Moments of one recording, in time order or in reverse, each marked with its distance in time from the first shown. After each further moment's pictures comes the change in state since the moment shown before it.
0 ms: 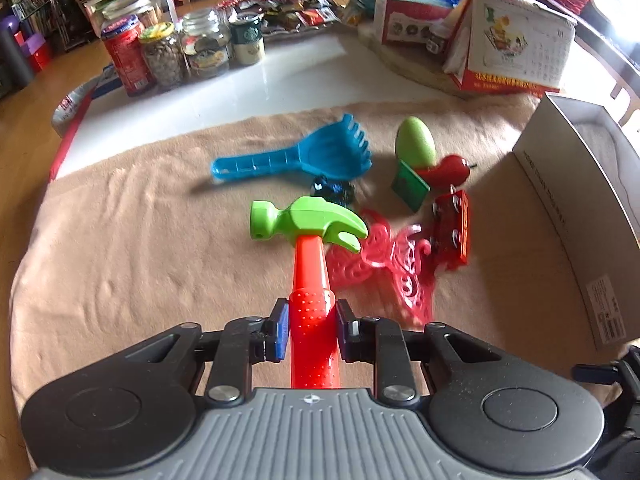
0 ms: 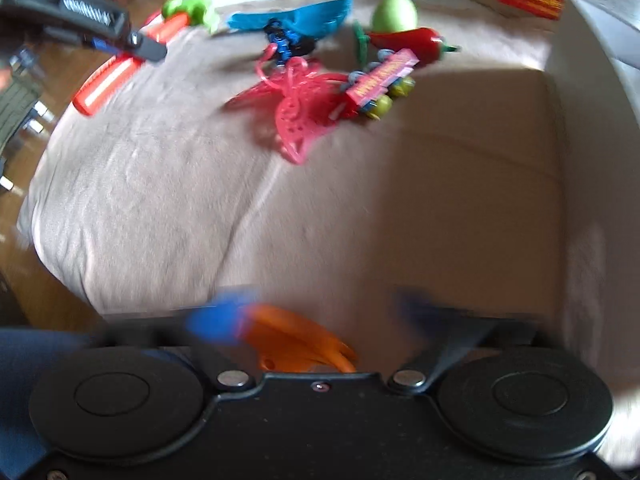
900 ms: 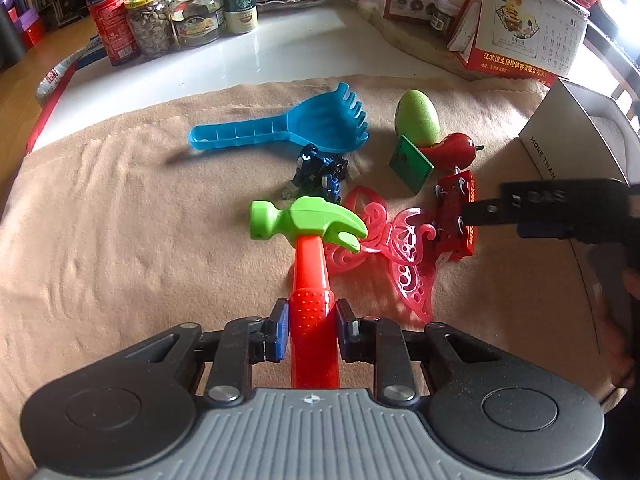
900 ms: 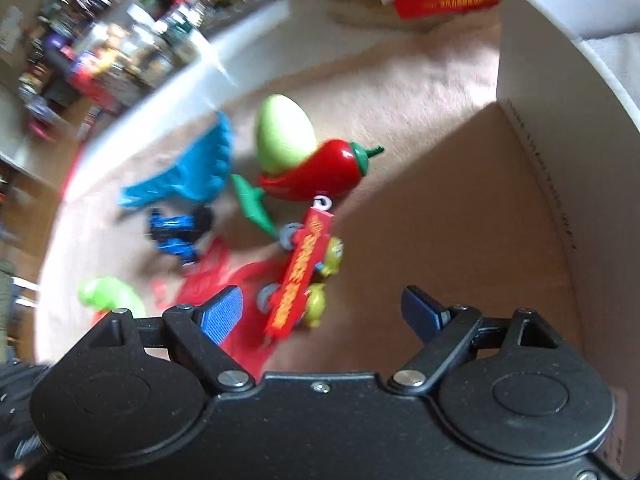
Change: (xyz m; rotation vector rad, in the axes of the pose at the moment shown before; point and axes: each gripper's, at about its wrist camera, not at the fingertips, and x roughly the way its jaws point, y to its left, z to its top) left arm 0.040 -0.003 -0.002 -0.038 0.049 -0.040; right arm 0.147 -0.083 0.153 0.438 -0.045 0.021
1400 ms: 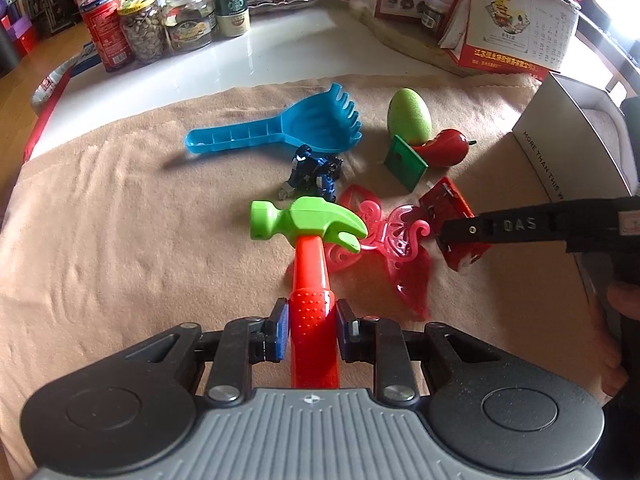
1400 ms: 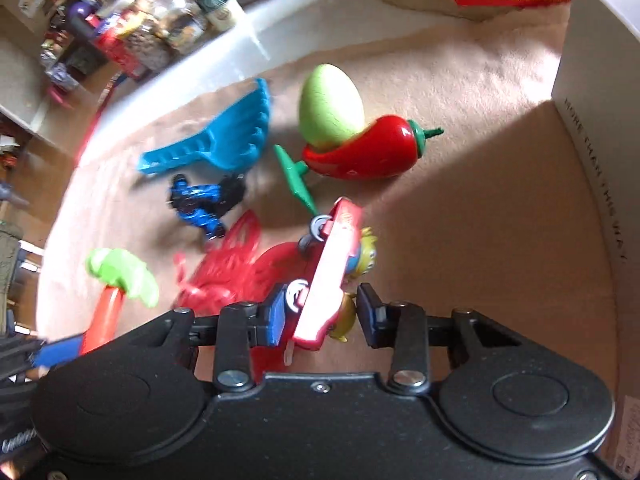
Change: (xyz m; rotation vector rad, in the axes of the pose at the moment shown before) left arm -0.009 -0.005 -0.001 0.038 -0.004 -0.004; right arm 0.008 0.020 -0.016 -0.128 0.008 0.062
